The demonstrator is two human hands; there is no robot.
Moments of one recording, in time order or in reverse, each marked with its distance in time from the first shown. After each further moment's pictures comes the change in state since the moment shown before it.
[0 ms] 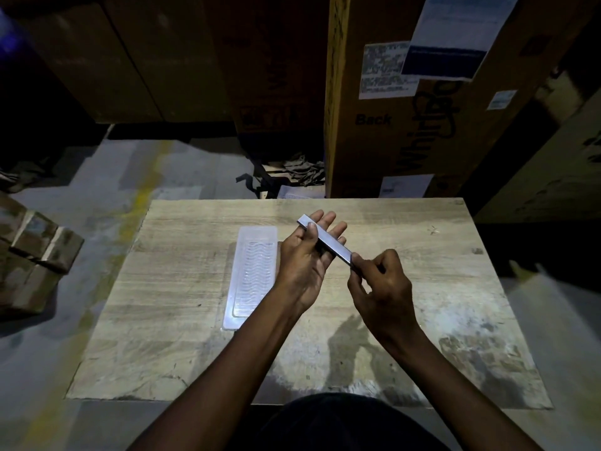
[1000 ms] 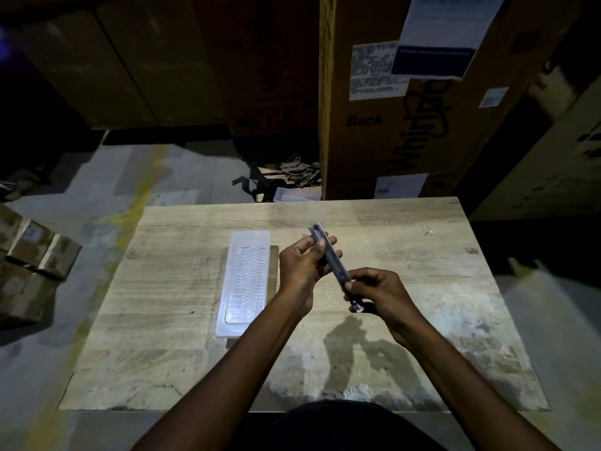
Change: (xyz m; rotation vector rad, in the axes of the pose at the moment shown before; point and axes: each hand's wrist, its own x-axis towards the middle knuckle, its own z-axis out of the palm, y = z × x) left_hand 0.023 -0.034 -0.007 0.387 0.177 0.003; right_hand 0.009 0.036 -0.008 0.995 -0.526 1.005
